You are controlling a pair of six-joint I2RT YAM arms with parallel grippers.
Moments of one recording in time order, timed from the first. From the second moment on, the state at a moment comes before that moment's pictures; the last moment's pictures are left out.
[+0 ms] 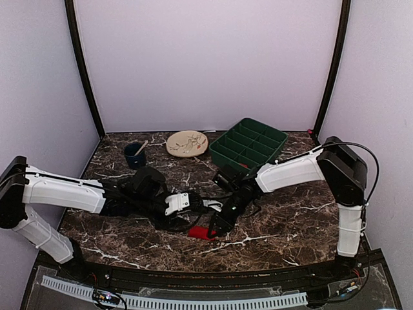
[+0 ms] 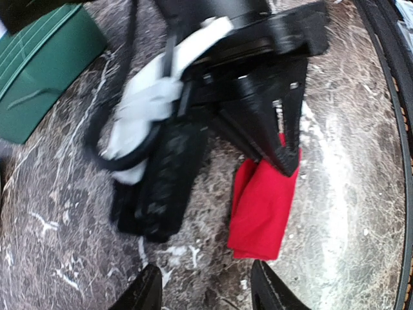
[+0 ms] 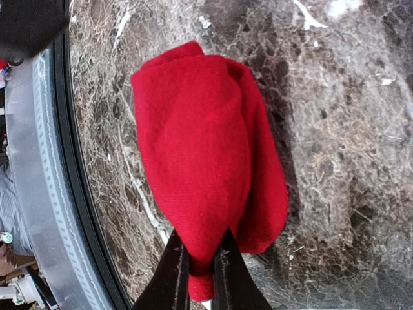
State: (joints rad) left arm -0.94 1.43 0.73 -0.09 0.15 0.49; right arm 0.94 2.01 1.25 -0.49 -0.67 -0.10
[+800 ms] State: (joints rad) left arm -1.13 1.58 0.77 -0.09 0.04 0.63; right arm 0.94 2.04 1.29 -0.53 -0.72 -0.10
